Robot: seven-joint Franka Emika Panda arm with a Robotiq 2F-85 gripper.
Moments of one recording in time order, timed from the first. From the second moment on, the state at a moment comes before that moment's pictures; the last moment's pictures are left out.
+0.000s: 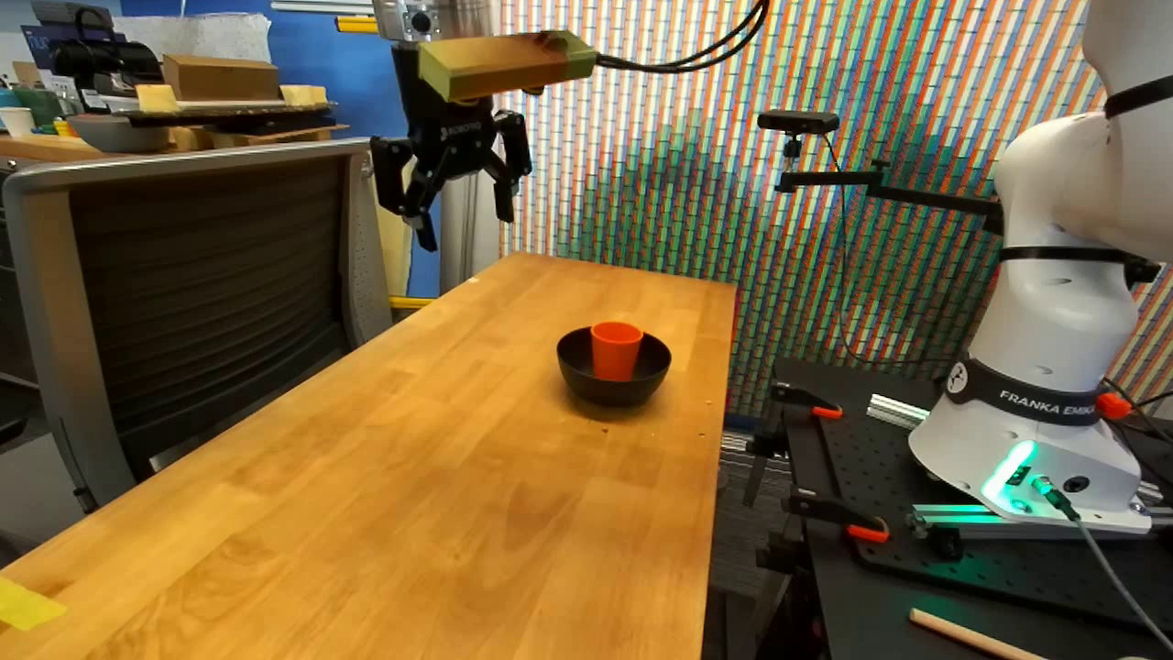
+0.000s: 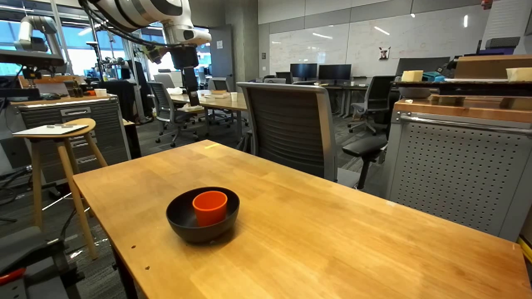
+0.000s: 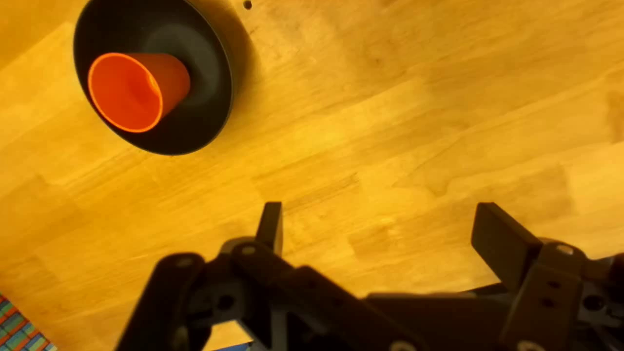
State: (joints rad) arm 0.21 0.24 0.12 -1.81 -0.25 1.99 0.91
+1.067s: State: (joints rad) arm 0.17 0.10 0.07 -1.72 -0.33 1.74 0.62
